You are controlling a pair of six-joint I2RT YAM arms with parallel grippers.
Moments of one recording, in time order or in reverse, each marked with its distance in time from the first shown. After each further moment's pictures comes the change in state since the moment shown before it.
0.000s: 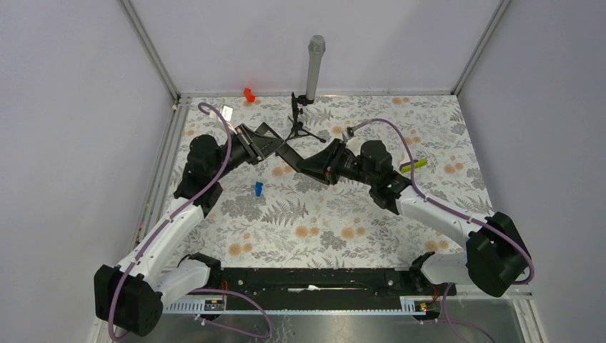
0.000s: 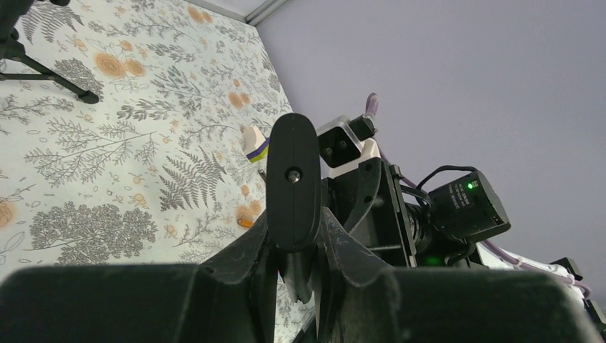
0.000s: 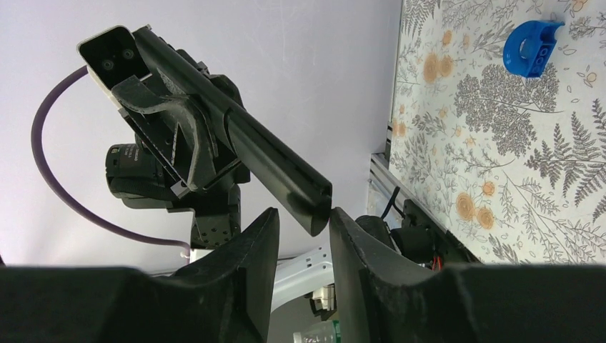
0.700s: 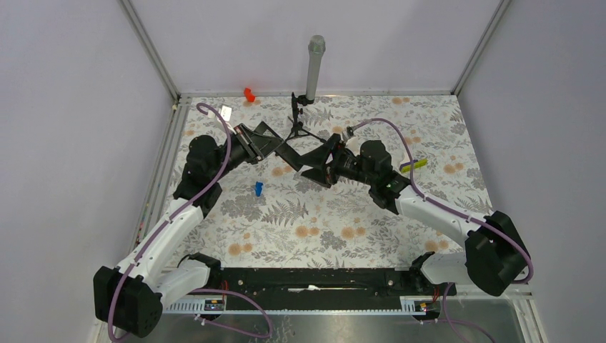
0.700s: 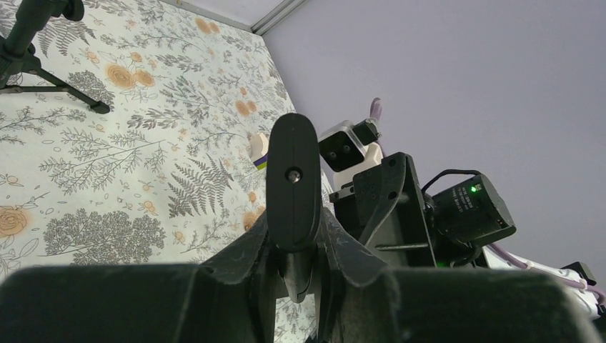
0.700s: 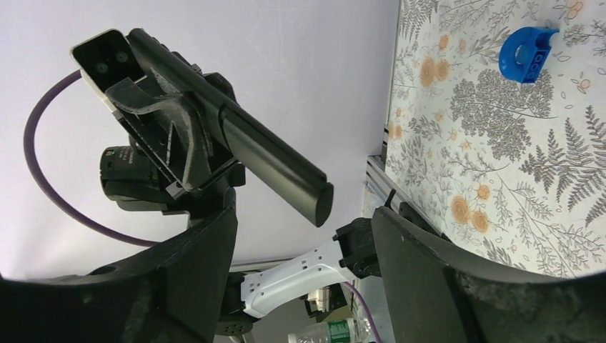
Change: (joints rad) left arm 0.000 -0.008 0.000 -0.002 -0.028 0.033; right arm -0.001 0.003 -0.001 0.006 -0.003 -0.002
